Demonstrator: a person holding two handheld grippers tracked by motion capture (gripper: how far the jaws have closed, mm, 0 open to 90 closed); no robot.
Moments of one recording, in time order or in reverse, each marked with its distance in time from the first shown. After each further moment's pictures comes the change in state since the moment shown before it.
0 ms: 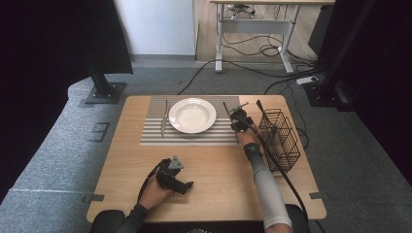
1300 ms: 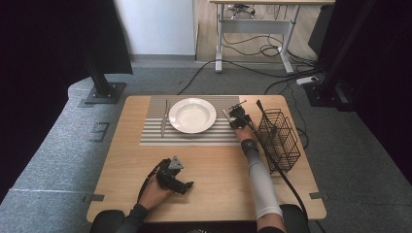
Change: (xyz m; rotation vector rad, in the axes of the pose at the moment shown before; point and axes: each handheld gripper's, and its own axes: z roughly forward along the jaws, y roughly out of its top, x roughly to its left) left arm 0.000 0.000 0.000 -0.001 -0.003 0.002; right arm -0.012 0.009 0.029 0.027 -0.015 0.032
